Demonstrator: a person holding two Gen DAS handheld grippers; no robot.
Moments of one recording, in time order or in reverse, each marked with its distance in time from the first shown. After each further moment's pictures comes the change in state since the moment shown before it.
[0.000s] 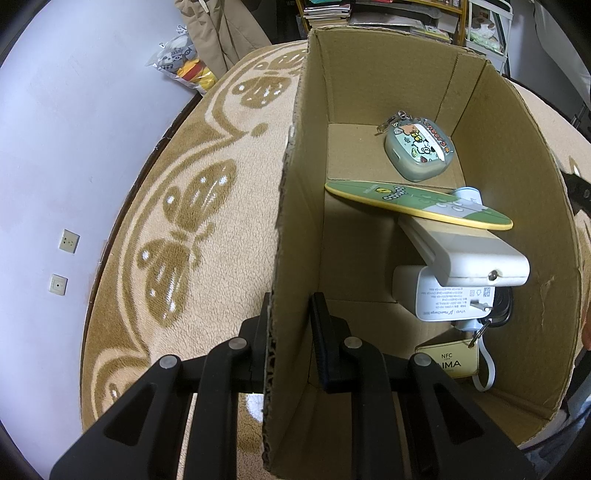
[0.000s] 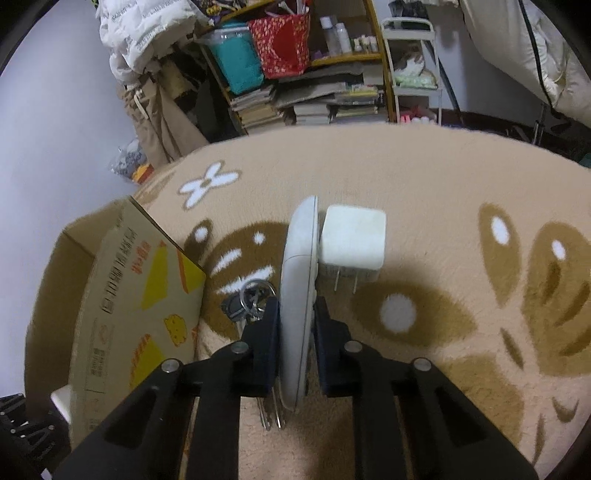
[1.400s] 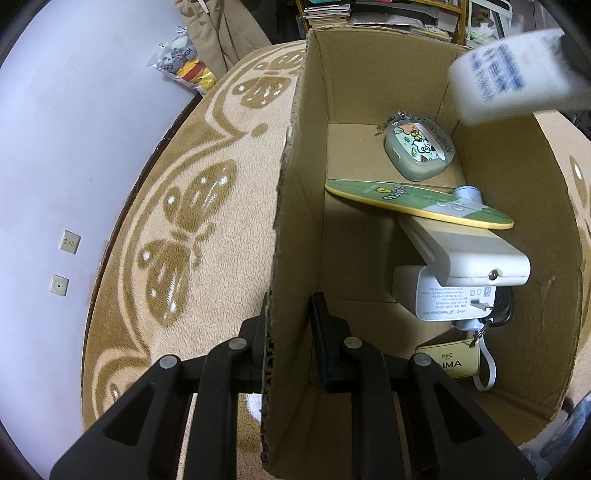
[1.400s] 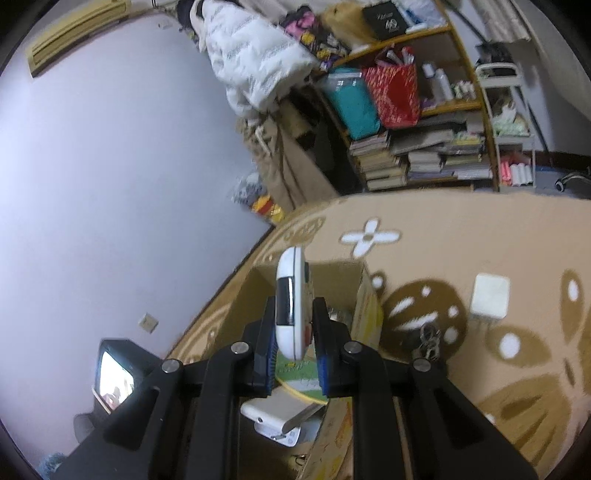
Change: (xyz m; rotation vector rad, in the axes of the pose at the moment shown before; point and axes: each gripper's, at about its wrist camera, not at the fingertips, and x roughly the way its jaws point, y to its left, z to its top) left arm -0.001 -0.002 0.001 0.004 0.001 0.006; right arm -0.075 0.086 0.007 -0.099 -0.115 0.426
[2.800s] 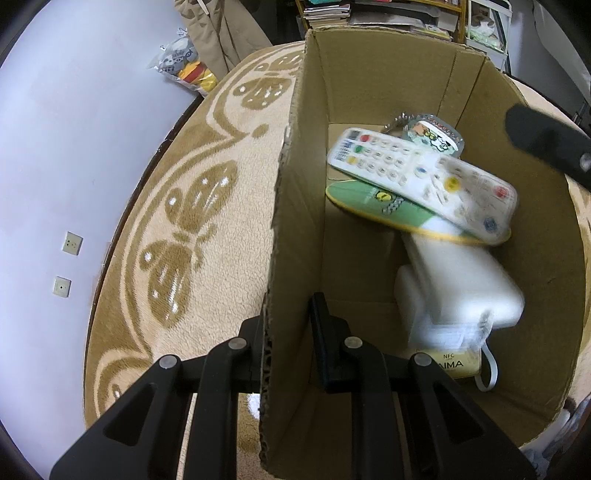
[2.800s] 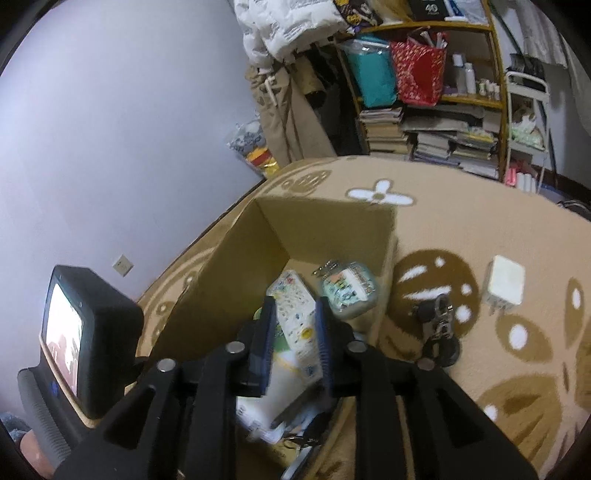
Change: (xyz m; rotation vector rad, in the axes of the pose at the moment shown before) left arm 0.000 0.000 0.001 0.008 -0.003 0.013; right arm 0.030 0.025 -0.022 -0.157 0.131 -0.109
